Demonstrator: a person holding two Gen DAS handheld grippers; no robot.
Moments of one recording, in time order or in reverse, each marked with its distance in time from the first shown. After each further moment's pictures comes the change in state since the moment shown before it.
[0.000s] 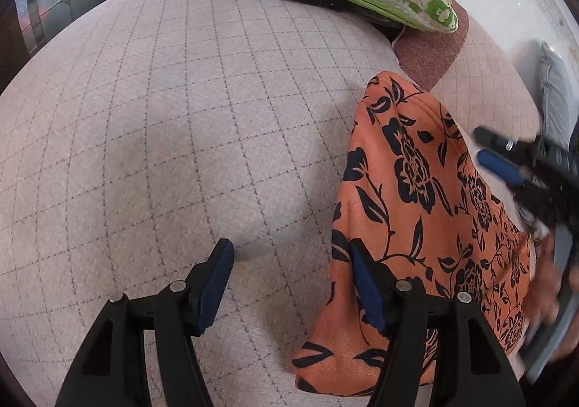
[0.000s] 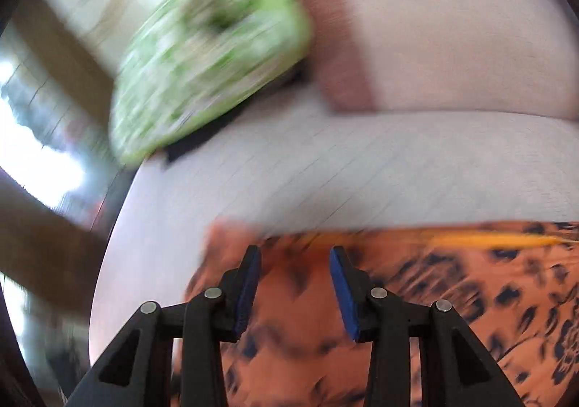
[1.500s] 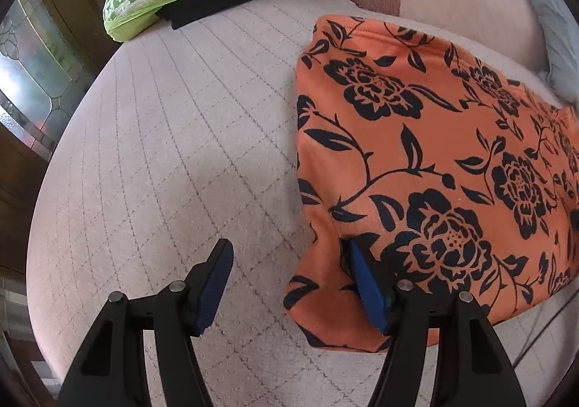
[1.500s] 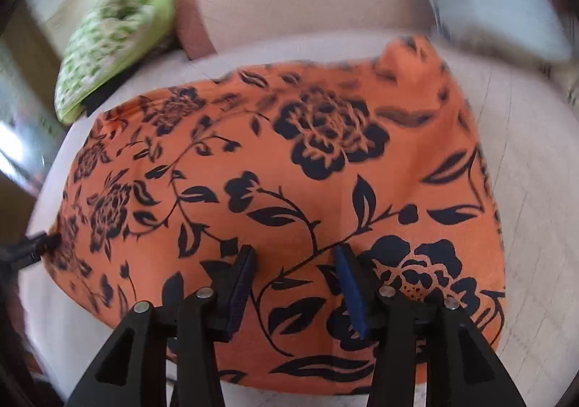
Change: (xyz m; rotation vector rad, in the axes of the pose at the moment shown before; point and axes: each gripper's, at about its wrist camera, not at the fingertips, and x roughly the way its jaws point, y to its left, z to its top) left arm 0.001 -0.066 -0.057 0.405 0.003 0.285; right arm -0.135 -0.154 -0.177 0.103 -0.065 -0.379
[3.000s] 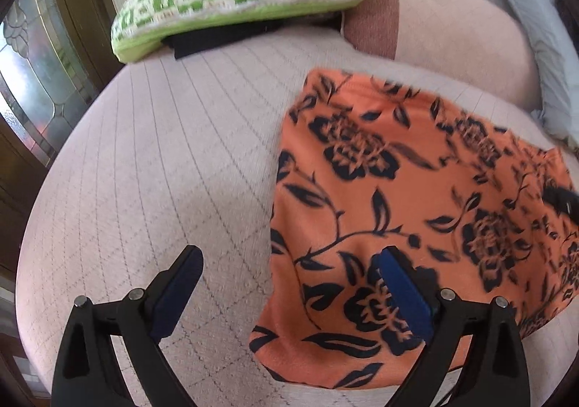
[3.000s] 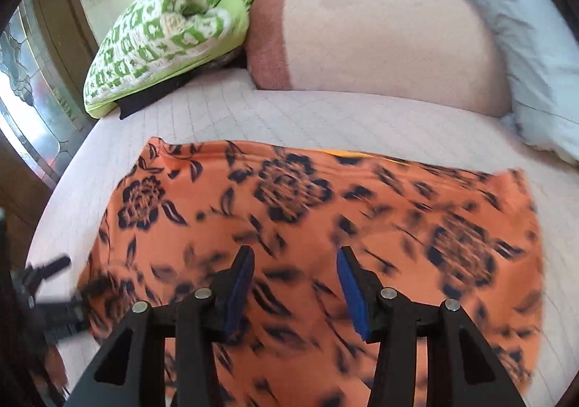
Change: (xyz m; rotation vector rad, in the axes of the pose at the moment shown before) left arm -0.018 -0.014 0.017 -0.061 -0.142 -0.037; right arm -0.006 0.117 0.062 -0.123 -0.070 0.019
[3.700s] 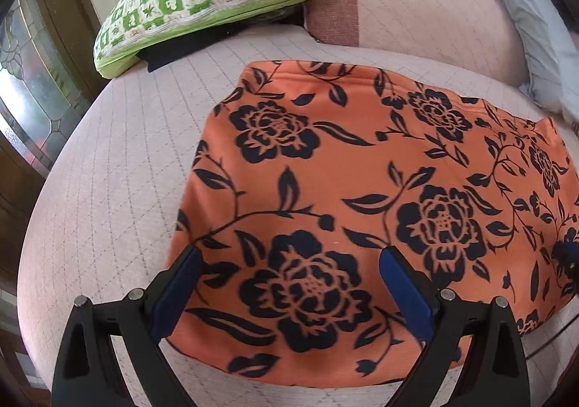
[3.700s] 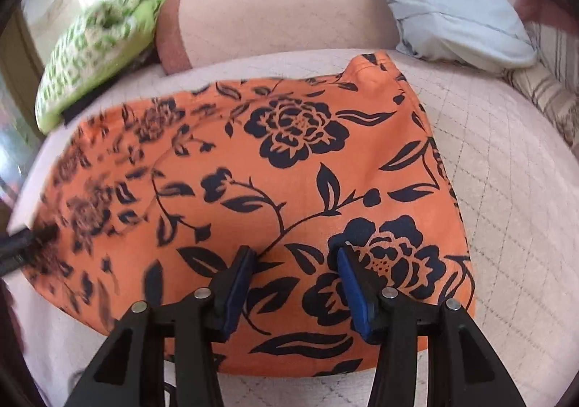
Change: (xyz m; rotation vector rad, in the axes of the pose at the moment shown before) left arm 0.001 -0.072 -0.023 0.052 0.003 0.036; right arm -0.016 -0.097 -0.087 0.235 -0.018 -0.079
